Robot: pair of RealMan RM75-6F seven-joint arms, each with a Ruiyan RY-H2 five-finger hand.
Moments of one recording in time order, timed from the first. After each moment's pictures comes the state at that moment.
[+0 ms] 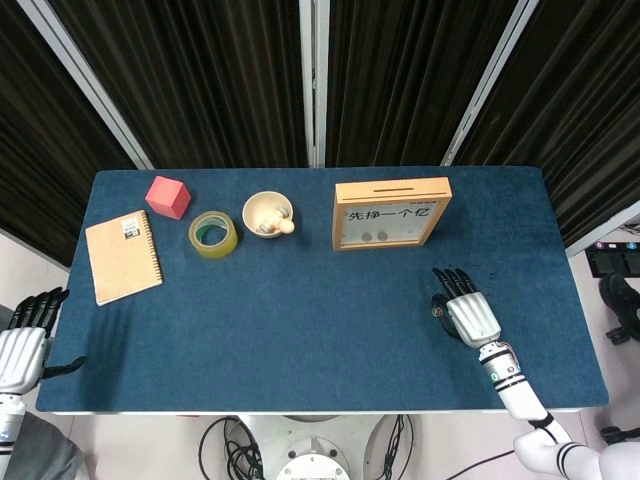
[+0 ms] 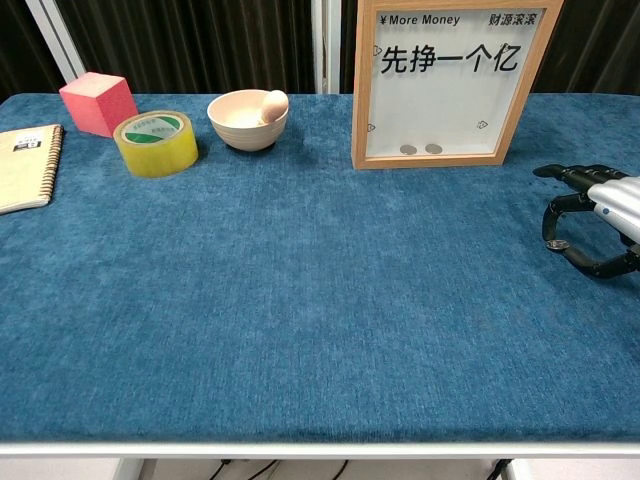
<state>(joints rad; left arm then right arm) -0.11 -1.23 -0.02 -1.31 1.50 1.42 -0.24 0.41 -1.71 0.01 -0.84 -1.56 1.21 0.13</state>
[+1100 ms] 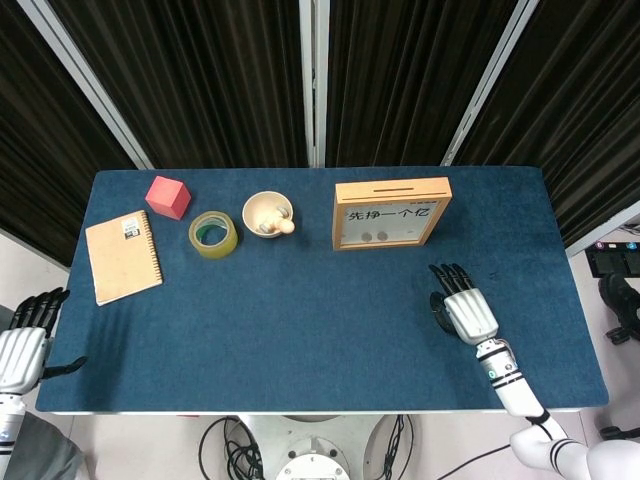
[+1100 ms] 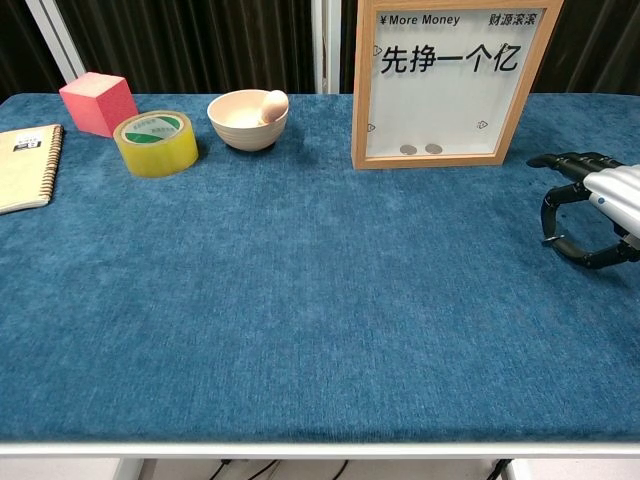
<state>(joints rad) -0.11 -1.24 -0.02 -1.30 1.50 1.42 -0.25 0.43 -1.76 0.01 -0.76 -1.58 1.26 0.19</state>
